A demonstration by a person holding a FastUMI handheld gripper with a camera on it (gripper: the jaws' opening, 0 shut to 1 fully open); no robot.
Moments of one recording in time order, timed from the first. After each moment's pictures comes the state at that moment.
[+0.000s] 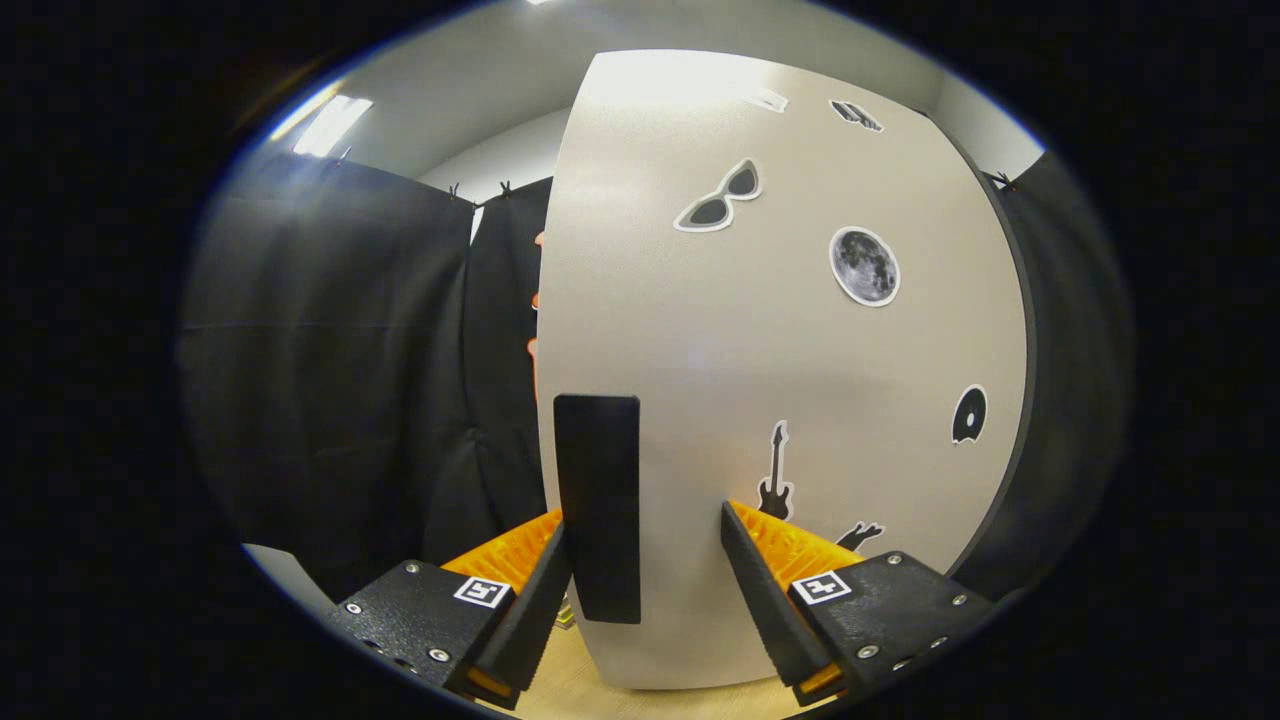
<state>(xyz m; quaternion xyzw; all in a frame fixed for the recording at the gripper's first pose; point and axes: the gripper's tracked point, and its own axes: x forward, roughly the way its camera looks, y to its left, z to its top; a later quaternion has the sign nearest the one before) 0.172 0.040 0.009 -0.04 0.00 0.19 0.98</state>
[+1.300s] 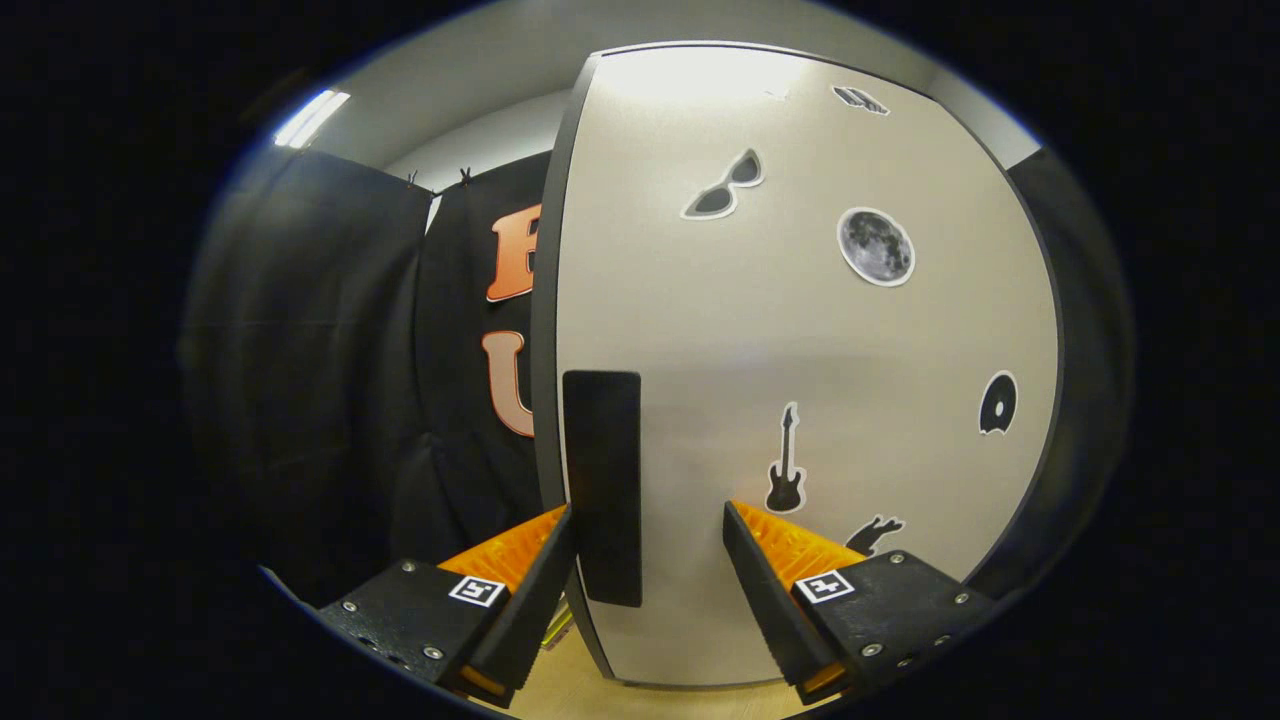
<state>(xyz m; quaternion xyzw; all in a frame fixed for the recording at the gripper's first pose) 0.174 0.043 -0.009 -0.04 0.02 0.14 0.99</state>
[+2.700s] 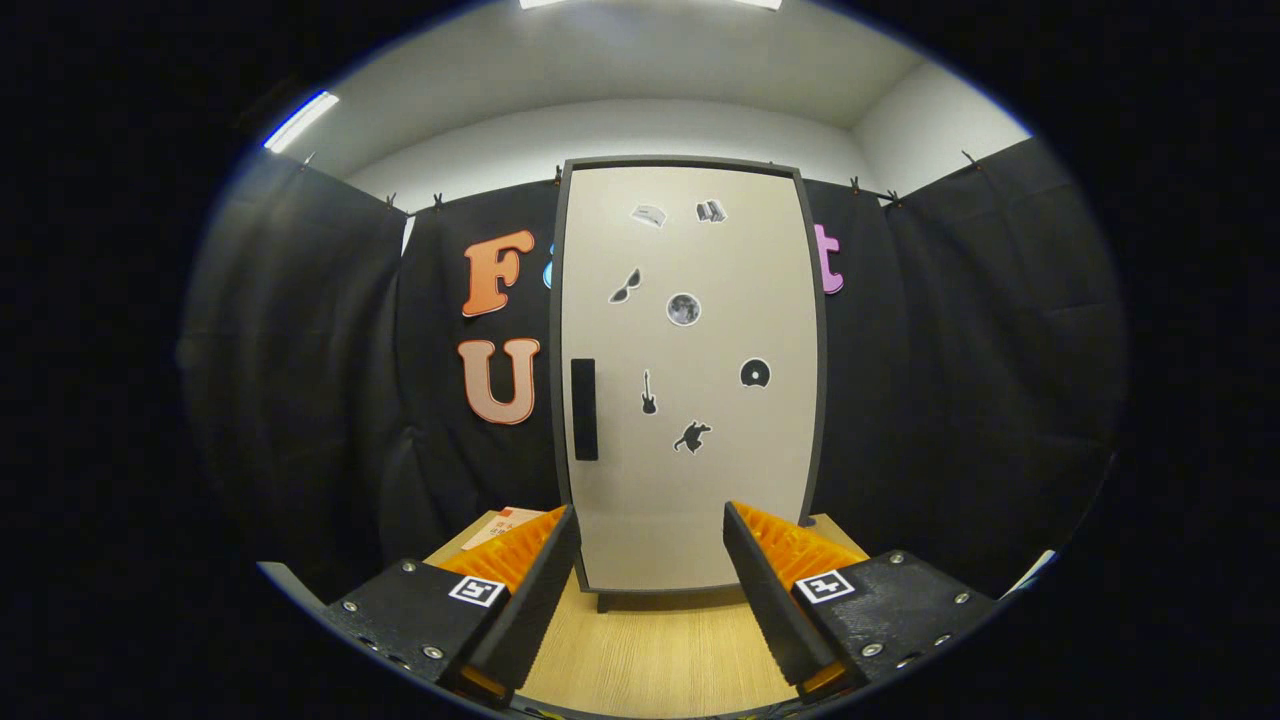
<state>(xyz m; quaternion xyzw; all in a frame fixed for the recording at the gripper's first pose) -0.076 -0.054 0.000 -0.03 0.01 0.03 1.00</state>
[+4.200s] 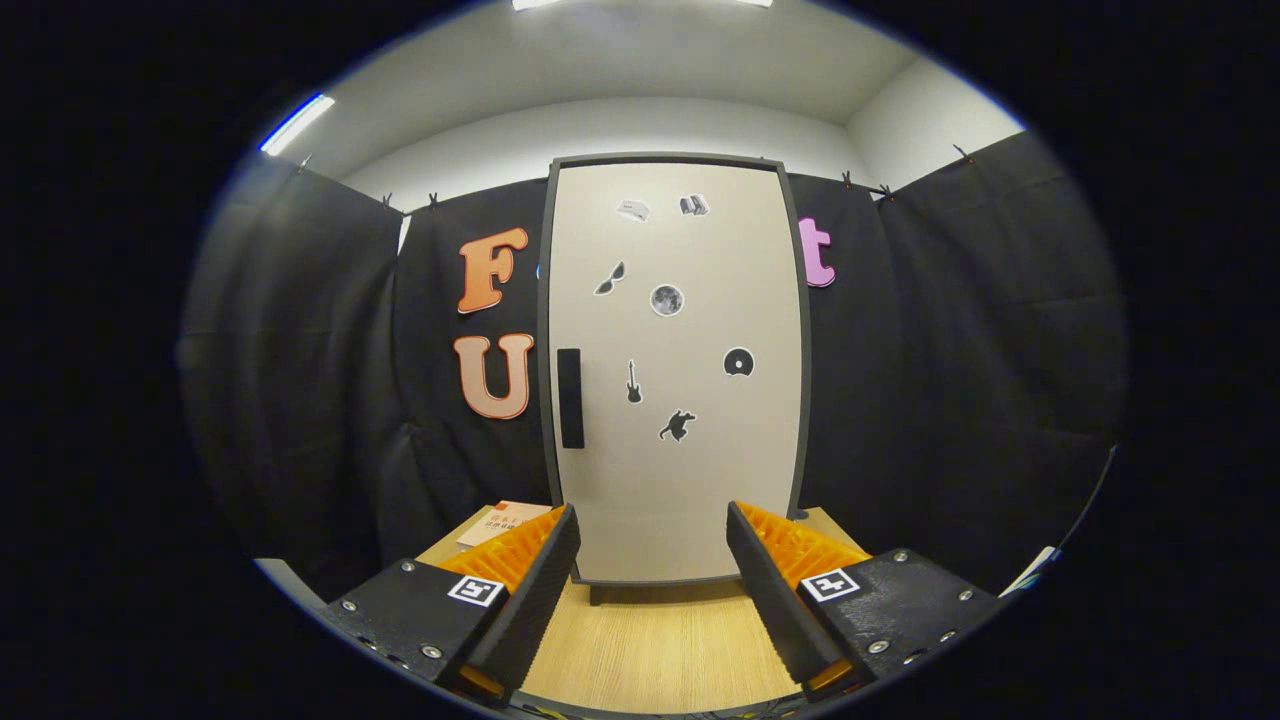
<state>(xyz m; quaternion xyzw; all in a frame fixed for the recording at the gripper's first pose) -0.041 0.032 0.022 -0.02 0.02 0.03 1.00</state>
